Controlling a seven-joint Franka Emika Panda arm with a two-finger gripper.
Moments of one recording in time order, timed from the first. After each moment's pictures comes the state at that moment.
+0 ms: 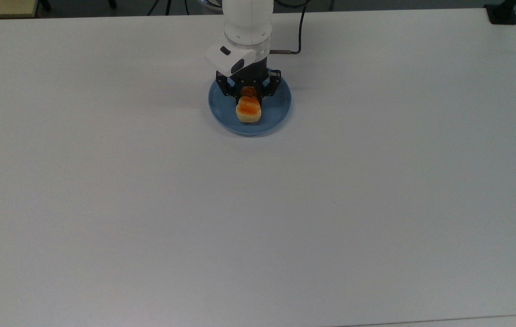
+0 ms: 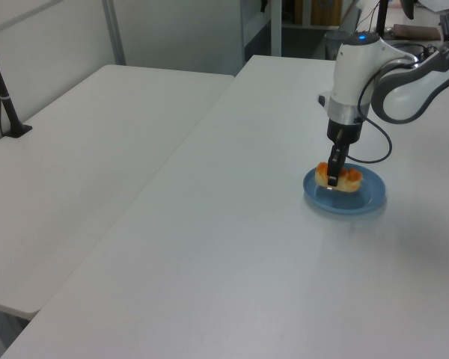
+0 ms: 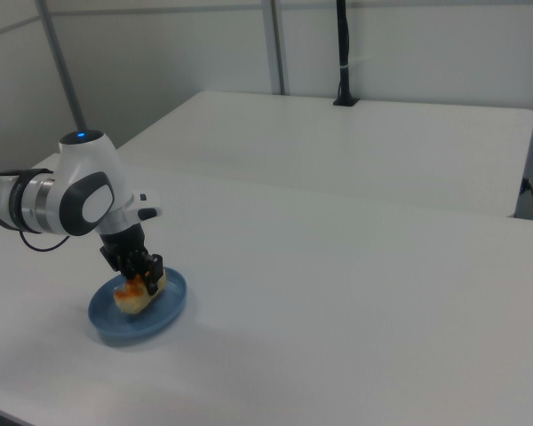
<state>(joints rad) 0.11 0.05 0.05 -2.29 -0.03 2.43 0.17</state>
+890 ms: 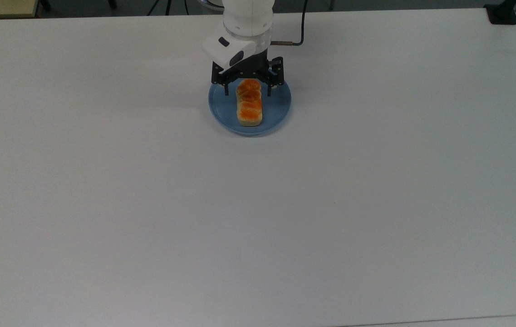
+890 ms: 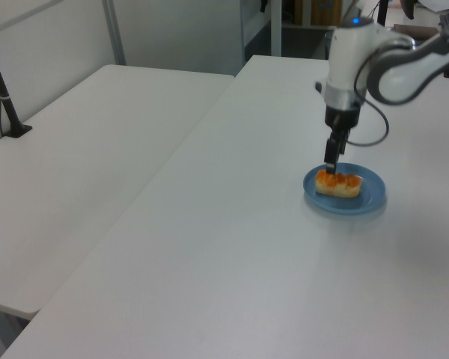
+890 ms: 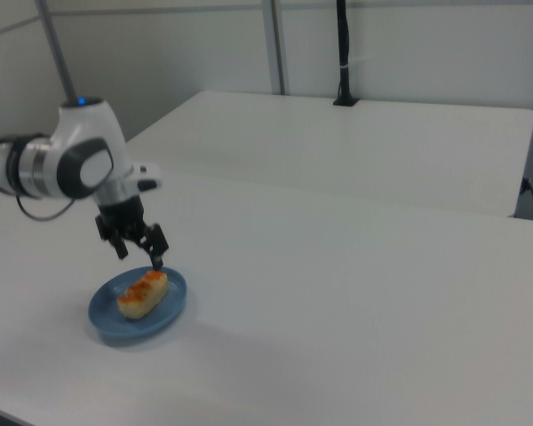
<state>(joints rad) 0.11 0.02 0.04 -2.17 -0.03 2.23 0.17</state>
